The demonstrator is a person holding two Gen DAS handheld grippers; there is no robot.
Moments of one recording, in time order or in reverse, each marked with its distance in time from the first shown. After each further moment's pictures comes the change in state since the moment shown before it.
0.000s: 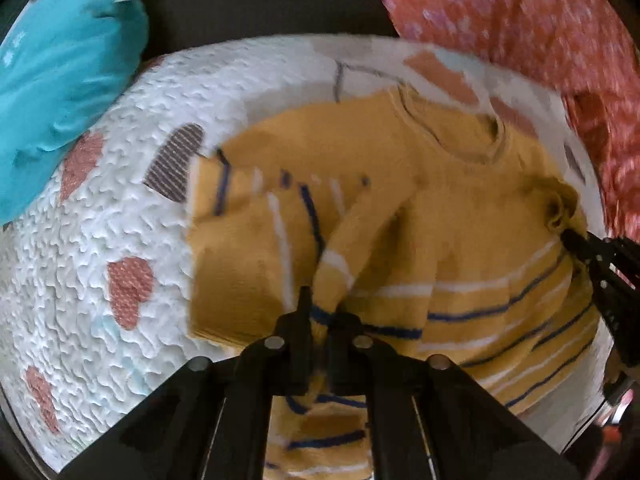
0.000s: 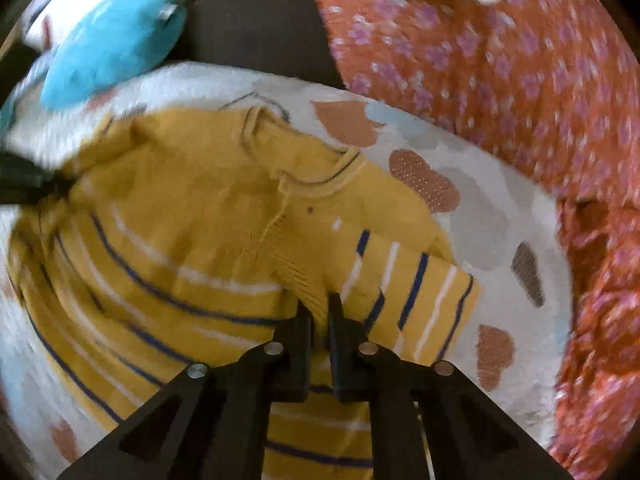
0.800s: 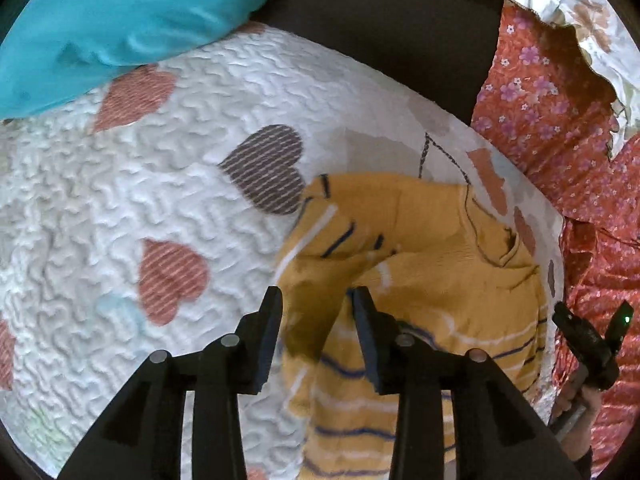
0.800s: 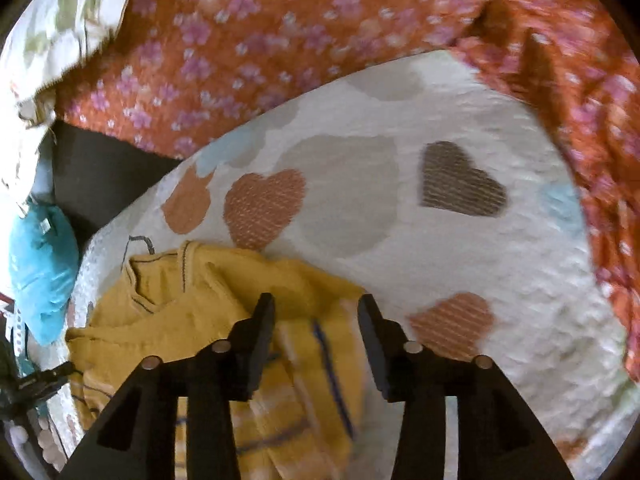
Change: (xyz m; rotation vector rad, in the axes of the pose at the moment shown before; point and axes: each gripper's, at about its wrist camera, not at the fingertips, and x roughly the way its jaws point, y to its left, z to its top) left arm -0.012 0.092 0.001 -0.362 -0.012 -0.174; right arm 0.018 -0.157 -0.010 0.723 0.032 0.096
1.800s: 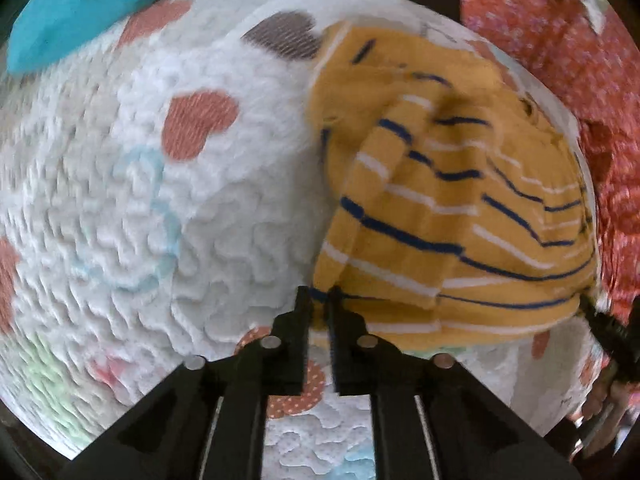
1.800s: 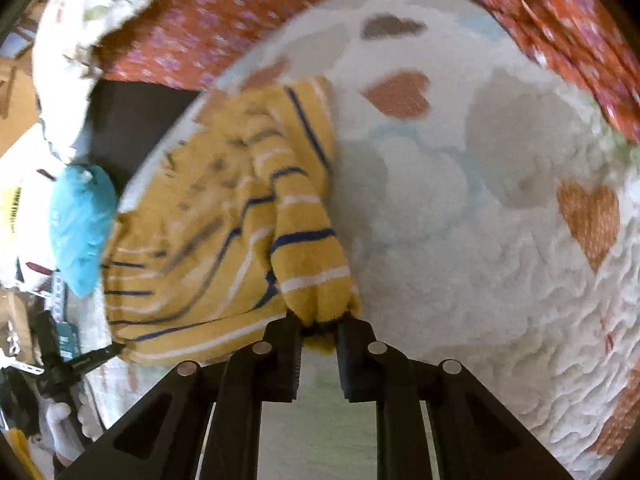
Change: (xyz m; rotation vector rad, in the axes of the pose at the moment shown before) left arm 0.011 0.033 -0.107 0.111 0.114 0.073; right arm -0.038 -0.035 -0.154 0.096 0.123 0.141
